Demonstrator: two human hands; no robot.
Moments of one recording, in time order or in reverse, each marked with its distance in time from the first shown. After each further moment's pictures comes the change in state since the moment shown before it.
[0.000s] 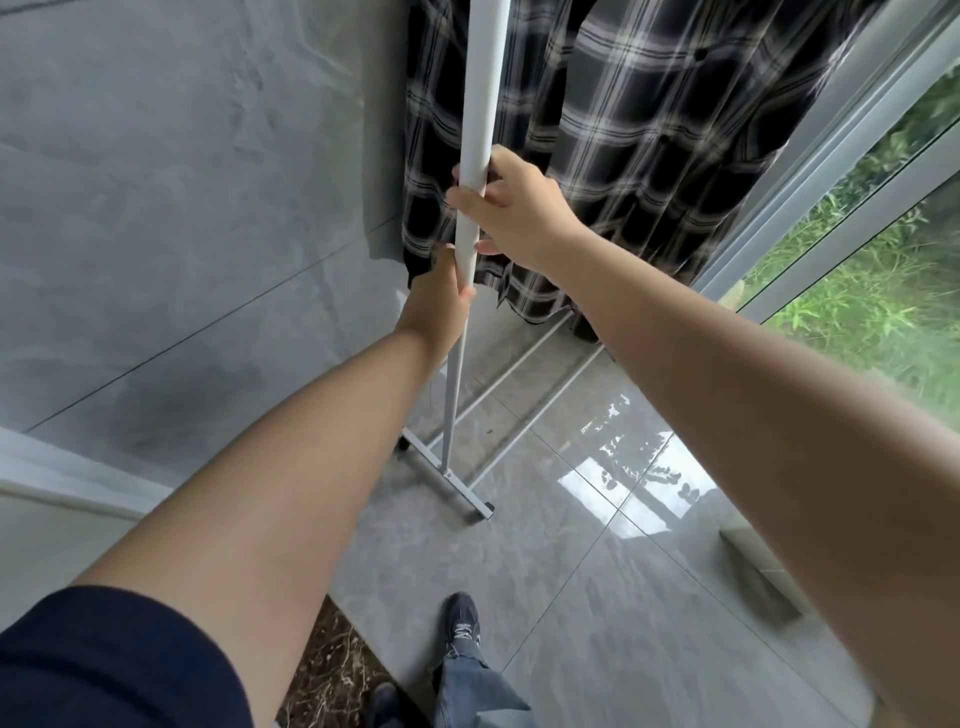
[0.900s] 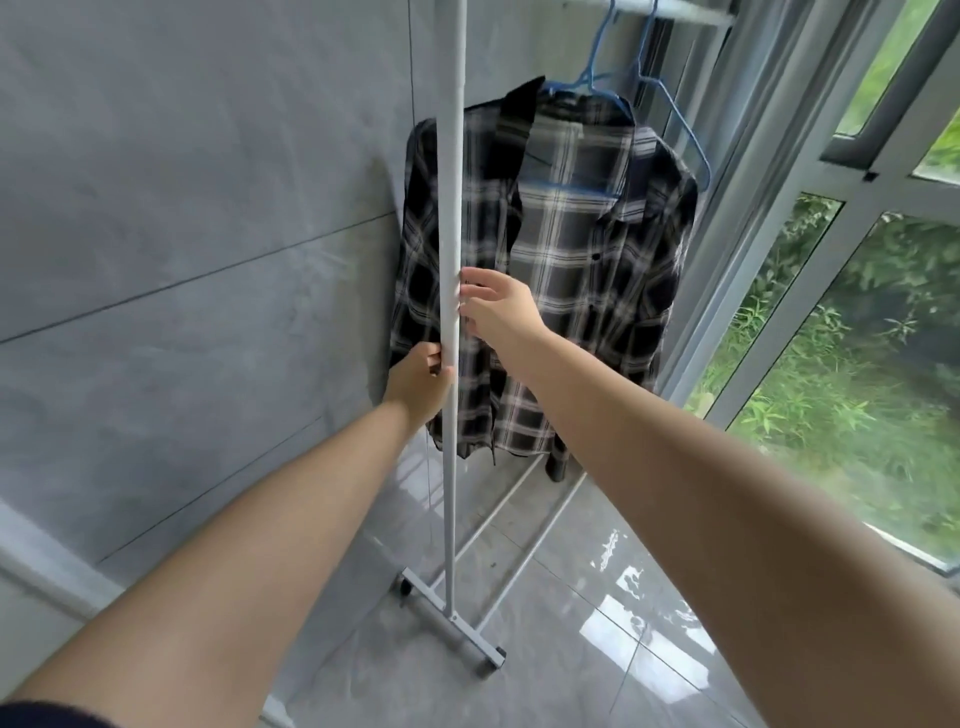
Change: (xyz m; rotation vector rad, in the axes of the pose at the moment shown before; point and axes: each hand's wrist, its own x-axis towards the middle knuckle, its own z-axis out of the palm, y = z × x) left_hand -0.025 0.062 -0.067 -0.052 0.074 0.063; right_hand -0.048 -0.069 -0.038 0.443 0.258 0.134
